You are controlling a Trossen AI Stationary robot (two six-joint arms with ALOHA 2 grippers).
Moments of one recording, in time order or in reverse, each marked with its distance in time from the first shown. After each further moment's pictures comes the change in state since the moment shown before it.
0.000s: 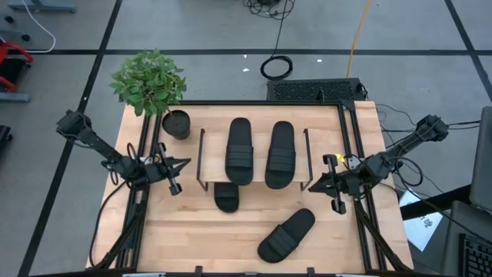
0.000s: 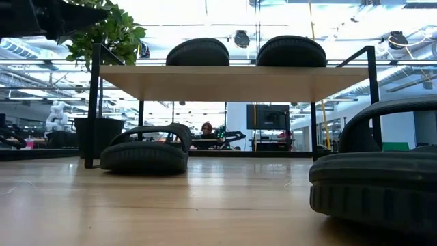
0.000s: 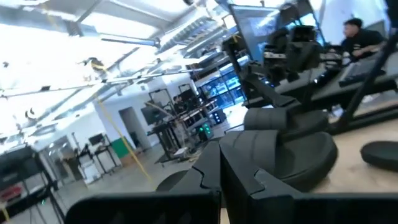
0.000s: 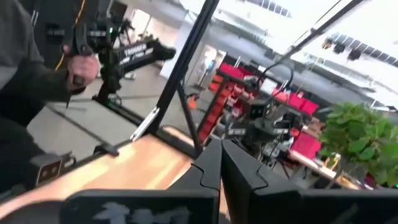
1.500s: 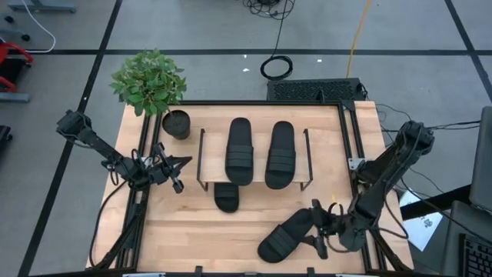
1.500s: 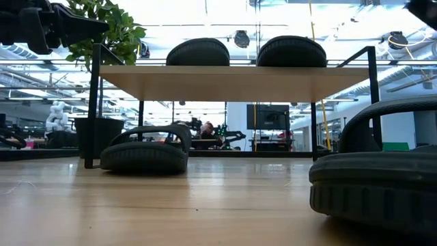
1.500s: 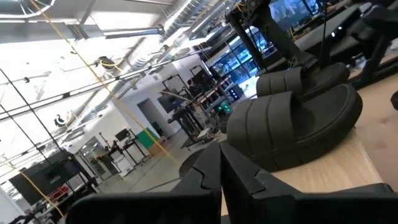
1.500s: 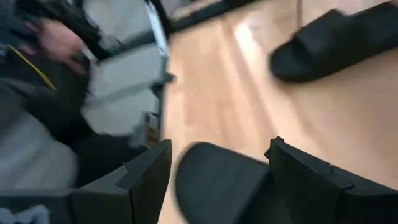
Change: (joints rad) left arm 0.000 0.000 0.002 -0.076 -0.090 0.133; right arm 0.374 0.732 0.454 -0.474 0.435 1.338
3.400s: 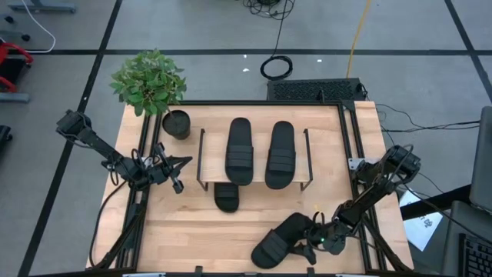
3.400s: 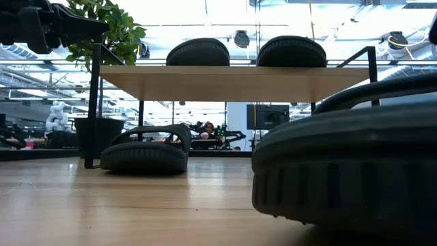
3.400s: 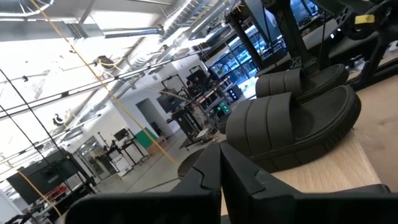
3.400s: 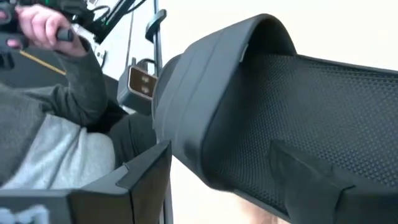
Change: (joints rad) left arm 0.000 0.000 0.000 0.001 0.003 -0.009; right arm -0.032 0.385 -0.166 0.587 -0.218 0.343
